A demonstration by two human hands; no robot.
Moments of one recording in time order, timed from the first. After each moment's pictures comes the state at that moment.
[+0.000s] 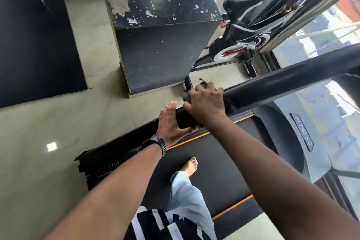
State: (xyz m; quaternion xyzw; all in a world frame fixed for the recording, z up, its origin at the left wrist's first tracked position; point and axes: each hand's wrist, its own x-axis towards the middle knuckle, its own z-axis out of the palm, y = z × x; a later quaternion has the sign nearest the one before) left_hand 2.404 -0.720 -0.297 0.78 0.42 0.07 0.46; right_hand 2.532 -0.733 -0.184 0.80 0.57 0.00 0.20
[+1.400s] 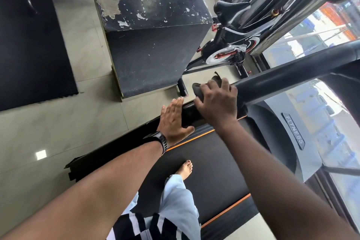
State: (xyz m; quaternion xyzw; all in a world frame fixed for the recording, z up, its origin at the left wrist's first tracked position) left_hand 2.427 -0.719 -0.280 0.83 0.33 0.10 0.43; right_hand 2.567 -0.763 -0.173 0.85 0.50 0.09 0.15
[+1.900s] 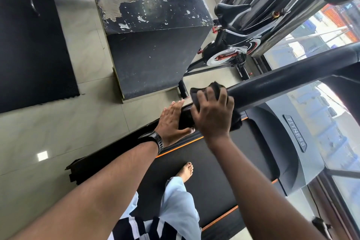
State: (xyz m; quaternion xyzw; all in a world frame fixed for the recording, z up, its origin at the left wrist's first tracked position) left_hand 2.421 -0.709 -0.285 0.83 0.29 0.08 0.47; right_hand 2.541 -0.777 -0.187 0.87 0.47 0.12 0.11
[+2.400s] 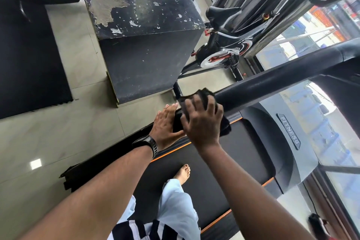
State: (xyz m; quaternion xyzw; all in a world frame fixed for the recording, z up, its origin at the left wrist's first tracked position) left_hand 2.423 -0.707 -0.286 0.83 0.30 0.07 0.47; right_hand 2.532 -0.787 -0.194 0.85 0.50 0.11 0.11
